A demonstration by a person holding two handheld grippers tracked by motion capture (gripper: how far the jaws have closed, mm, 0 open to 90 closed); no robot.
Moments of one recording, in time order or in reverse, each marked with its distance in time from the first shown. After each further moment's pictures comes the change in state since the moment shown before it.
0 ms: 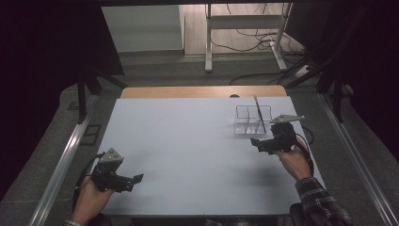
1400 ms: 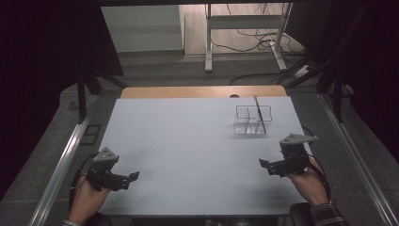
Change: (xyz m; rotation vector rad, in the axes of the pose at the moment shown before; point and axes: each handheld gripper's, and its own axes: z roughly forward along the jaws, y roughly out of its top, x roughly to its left) left arm 0.009 -0.004 -0.007 -0.034 0.016 -0.035; right arm 0.021 -0.043 -0.046 0.054 0.010 -0.027
